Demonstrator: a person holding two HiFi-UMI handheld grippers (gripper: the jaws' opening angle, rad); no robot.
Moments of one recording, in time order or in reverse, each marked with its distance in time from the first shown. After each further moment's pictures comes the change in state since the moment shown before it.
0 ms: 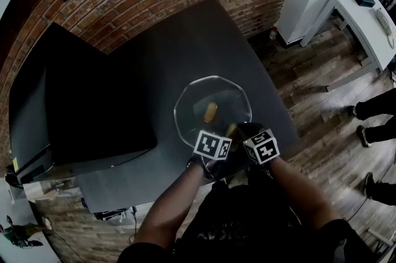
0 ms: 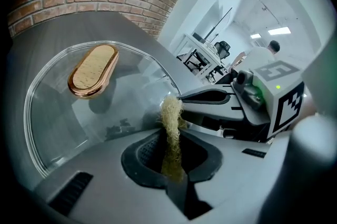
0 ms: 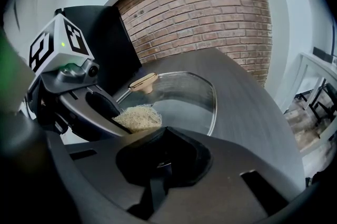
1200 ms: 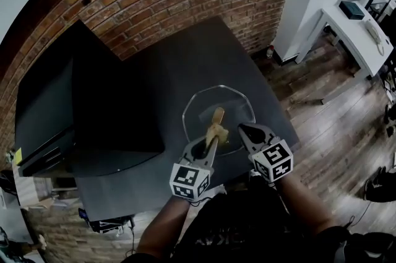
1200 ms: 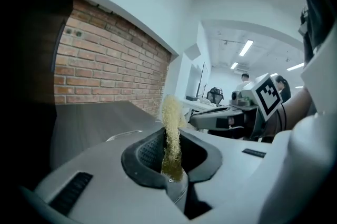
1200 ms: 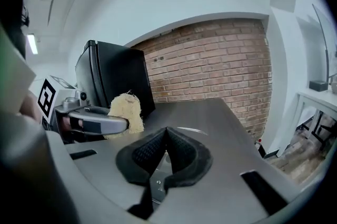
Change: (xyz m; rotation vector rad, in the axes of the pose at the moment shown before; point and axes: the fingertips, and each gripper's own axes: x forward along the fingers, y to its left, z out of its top) left arm -0.189 -0.016 0.029 0.258 -0.786 0.127; right arm -0.103 0.084 0.118 -0.131 -0.386 -0.019
